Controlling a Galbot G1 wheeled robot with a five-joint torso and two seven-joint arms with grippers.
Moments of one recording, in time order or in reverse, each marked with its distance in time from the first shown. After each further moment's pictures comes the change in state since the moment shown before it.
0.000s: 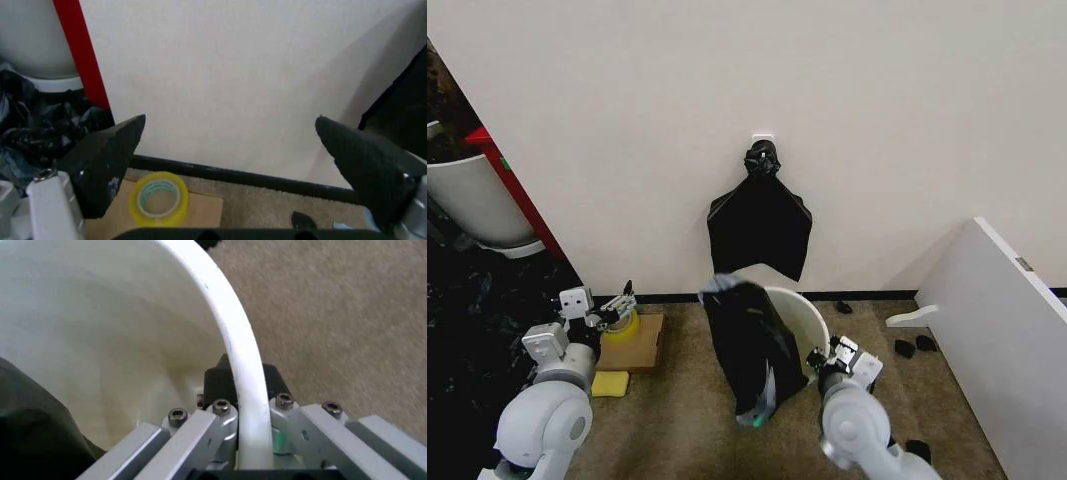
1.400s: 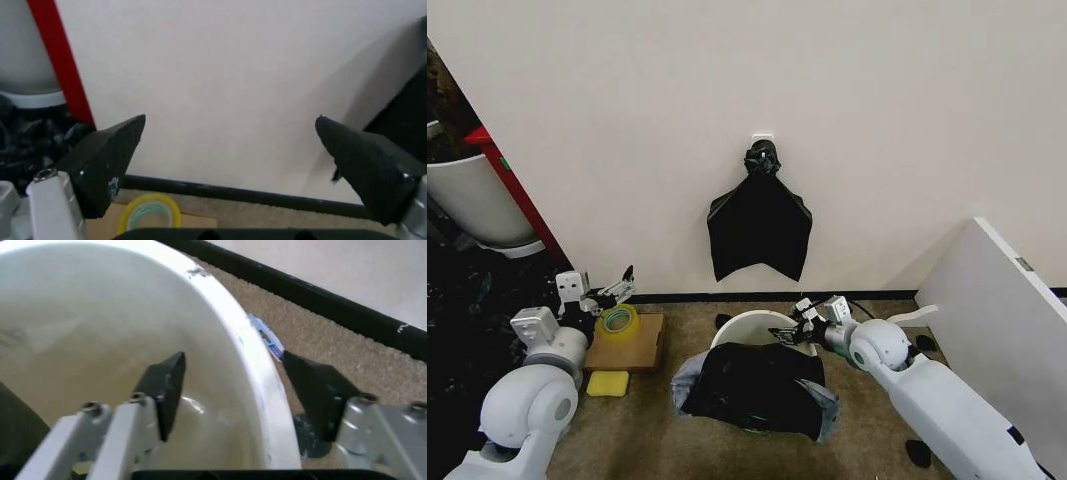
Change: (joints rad) left arm -0.082 0.034 -0.047 0.067 -0.051 0.010 0.088; right arm 0.405 -0.216 -0.038 -0.339 -0.505 -0.498 -1.217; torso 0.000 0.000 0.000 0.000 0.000
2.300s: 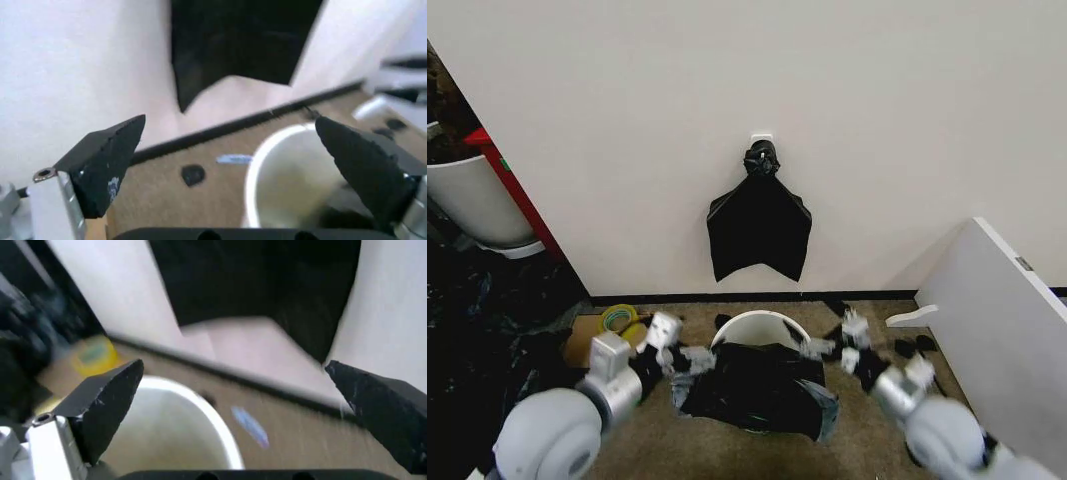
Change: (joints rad) left arm 0.020 0.136 0.207 -0.085 0.083 0.100 0.295; right arm -0.218 -0.143 0.161 0.221 0.201 0.345 0.114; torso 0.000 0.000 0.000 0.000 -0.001
